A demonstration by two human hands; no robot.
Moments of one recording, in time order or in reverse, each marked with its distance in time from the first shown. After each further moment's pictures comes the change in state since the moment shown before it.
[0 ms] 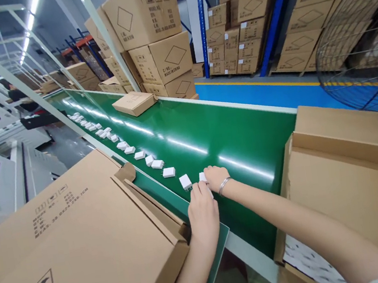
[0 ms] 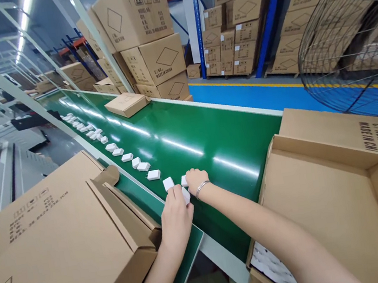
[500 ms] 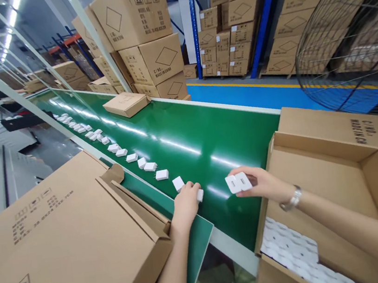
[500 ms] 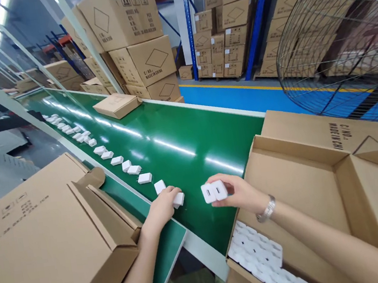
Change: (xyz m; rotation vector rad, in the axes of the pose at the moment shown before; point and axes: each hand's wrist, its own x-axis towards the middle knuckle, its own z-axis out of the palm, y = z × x) left_hand 0.026 -0.023 0.017 -0.050 -0.367 0.251; right_hand -0.113 0.104 -0.040 0.852 0.012 -0.246
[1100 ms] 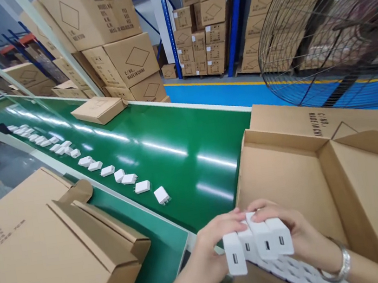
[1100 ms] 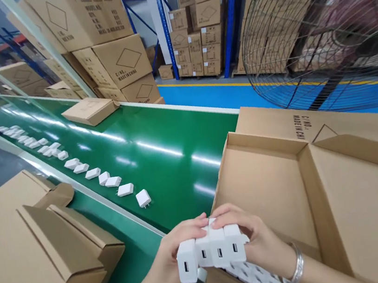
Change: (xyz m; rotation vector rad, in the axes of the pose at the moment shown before) left_hand -0.056 0.103 -0.005 -1.232 0.153 0.655; right_hand -0.114 -0.003 0.015 0.290 0.267 -0.236
